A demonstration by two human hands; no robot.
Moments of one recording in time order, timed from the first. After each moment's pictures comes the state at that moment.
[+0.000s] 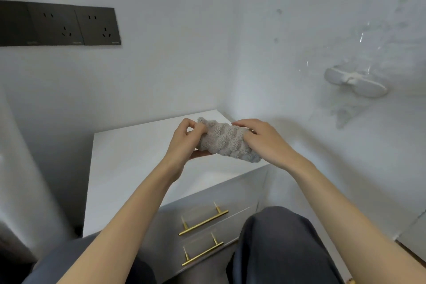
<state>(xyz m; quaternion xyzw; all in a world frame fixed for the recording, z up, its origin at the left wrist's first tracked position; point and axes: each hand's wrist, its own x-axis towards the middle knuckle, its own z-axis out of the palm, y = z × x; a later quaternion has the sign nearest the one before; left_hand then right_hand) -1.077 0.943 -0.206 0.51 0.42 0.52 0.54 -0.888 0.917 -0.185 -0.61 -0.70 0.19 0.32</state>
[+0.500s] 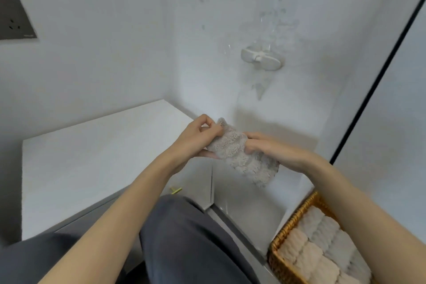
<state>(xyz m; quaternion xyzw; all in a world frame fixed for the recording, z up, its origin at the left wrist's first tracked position) -0.982 0.868 -0.191 0.67 0.31 0.31 0.60 -0.803 0.783 -0.180 -0.67 -0.59 0.38 0.25</state>
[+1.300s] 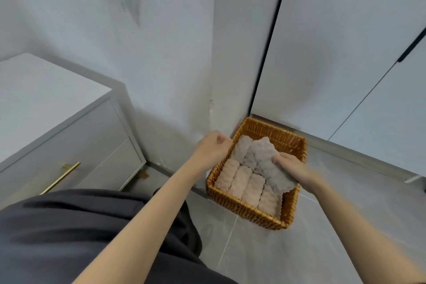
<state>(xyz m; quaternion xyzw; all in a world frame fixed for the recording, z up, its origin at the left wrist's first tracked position) -0.796 0.752 -0.337 0.80 0.32 0.06 0.51 -0.619 0.581 -0.403 -0.83 -0.19 0.39 0.35</state>
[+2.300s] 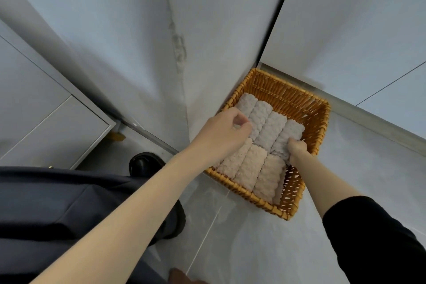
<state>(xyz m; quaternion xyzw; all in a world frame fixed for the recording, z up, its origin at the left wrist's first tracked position) -0.725 0.753 -0.415 0.79 0.29 -0.01 0.55 -0.507 0.613 -0.616 -0.93 0.07 0.26 0.26</state>
